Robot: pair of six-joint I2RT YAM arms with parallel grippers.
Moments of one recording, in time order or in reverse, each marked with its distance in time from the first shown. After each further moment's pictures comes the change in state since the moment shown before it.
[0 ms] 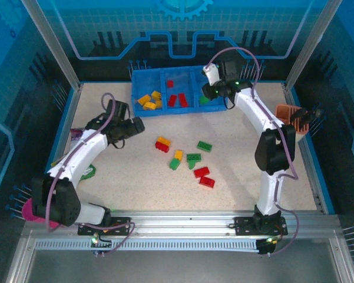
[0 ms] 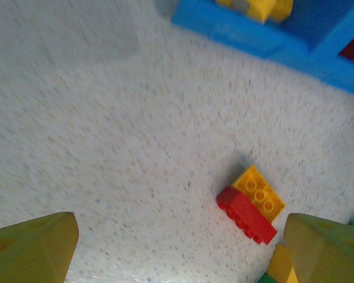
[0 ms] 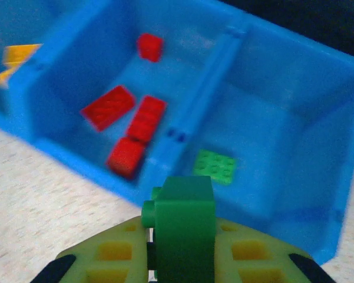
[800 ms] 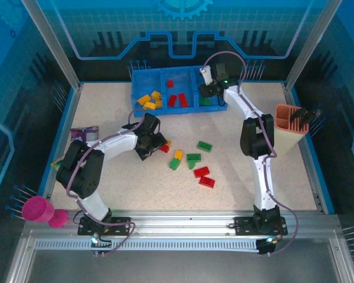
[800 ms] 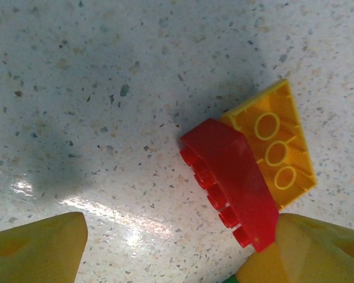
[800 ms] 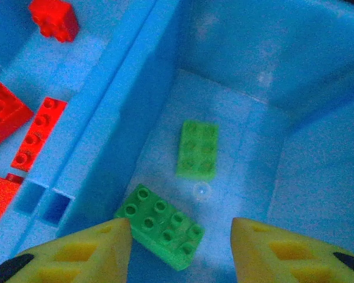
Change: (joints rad) left arm -0.206 0.322 -0.026 0.141 0.070 -0.433; right arm -0.015 0.356 0.277 0.021 0.111 0.002
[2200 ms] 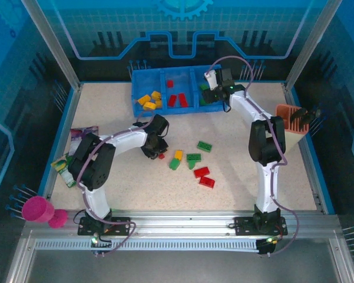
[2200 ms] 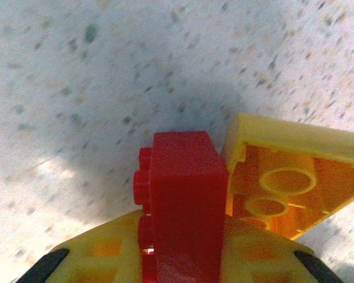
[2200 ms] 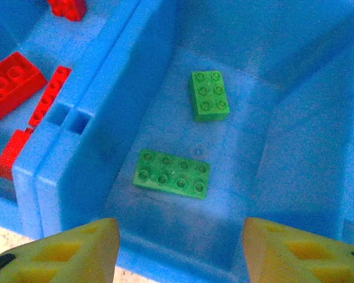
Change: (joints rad) left arm -0.054 0.104 0.097 -0.120 0.007 -0.008; right arm -0.011 -0.217 -0.319 0.118 -0.002 -0.006
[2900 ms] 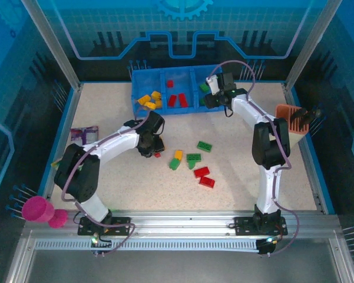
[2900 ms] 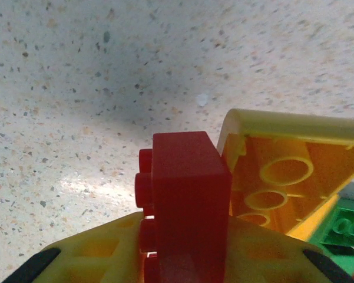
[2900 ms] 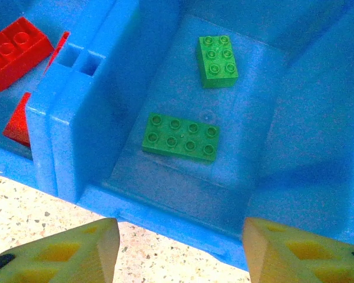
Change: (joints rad) left arm -0.003 -0.145 -0.011 -0.100 -0.007 0.190; right arm 0.000 -0.075 -0.124 0.010 -0.003 0.019
